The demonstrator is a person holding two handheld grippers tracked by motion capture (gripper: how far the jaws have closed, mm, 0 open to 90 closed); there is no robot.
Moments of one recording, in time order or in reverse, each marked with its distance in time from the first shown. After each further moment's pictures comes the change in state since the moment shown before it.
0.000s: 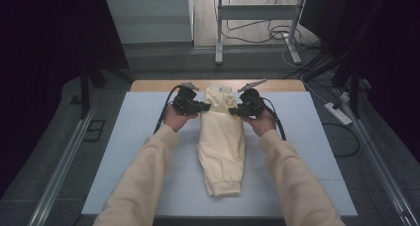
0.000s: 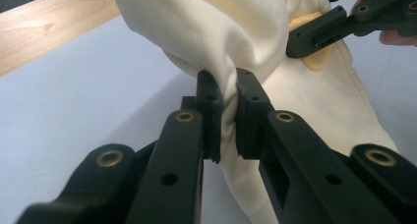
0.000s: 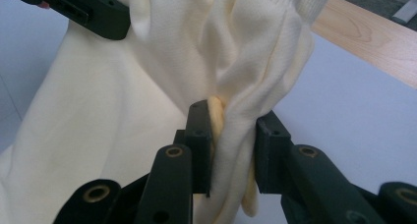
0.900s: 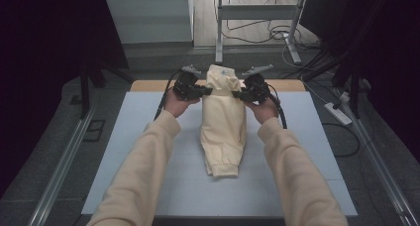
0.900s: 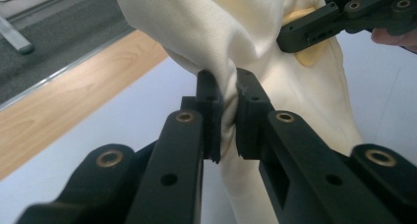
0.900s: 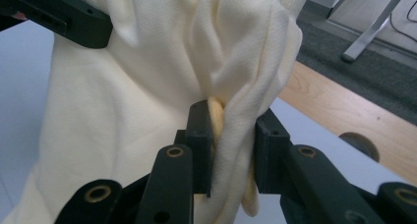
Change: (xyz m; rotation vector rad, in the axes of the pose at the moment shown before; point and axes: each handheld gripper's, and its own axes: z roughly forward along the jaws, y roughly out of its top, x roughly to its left) left arm -0.001 0.047 -0.026 -0.056 0.058 0.078; right arm -0.011 0.037 -0.026 -0.109 -0.096 -0.025
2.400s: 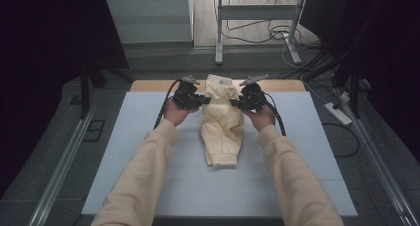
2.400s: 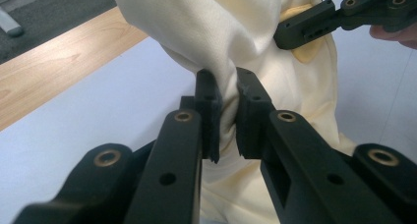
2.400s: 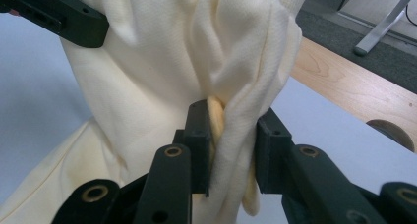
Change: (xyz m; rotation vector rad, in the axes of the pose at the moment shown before) left arm 0.000 -0.034 0.018 0.030 -0.010 -0.021; right arm 0.003 -0.028 0.023 0.016 0.027 -0.003
